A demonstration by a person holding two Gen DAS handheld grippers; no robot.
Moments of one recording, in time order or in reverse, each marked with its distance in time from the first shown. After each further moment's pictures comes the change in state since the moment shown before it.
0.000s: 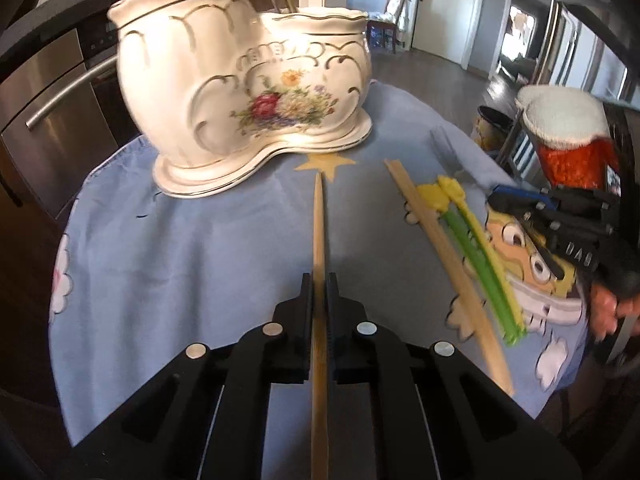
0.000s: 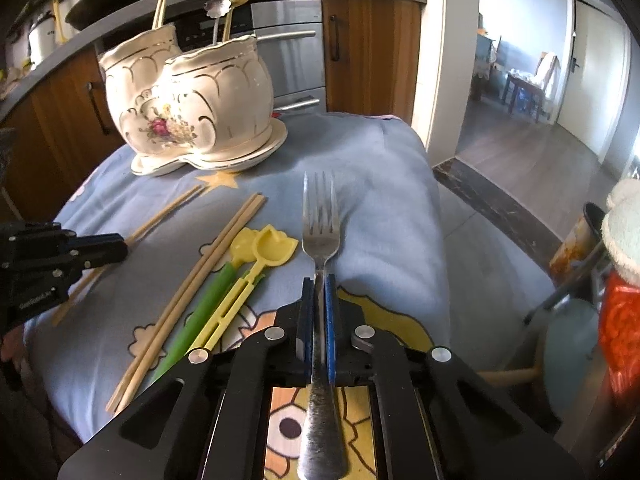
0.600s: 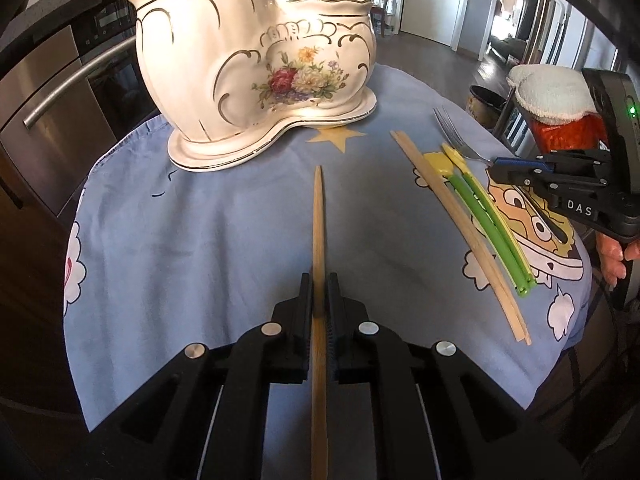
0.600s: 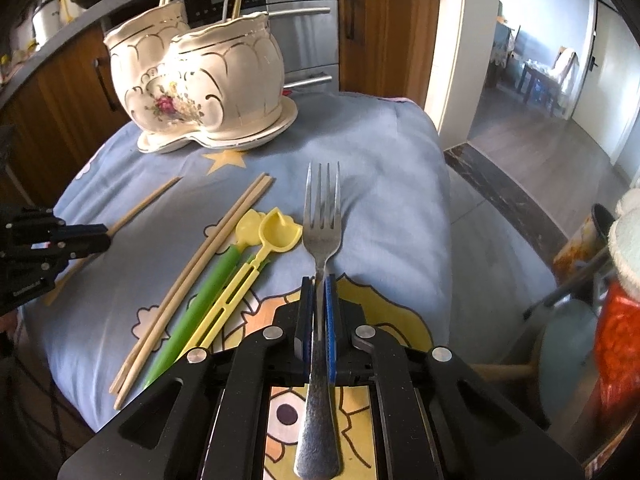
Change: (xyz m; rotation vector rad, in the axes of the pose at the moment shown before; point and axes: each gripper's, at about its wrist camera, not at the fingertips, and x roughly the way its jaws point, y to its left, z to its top) left arm -0.011 0.018 -0.022 0.038 0.041 -0.024; right arm 0.008 0.002 0.008 -0.046 0.085 0.010
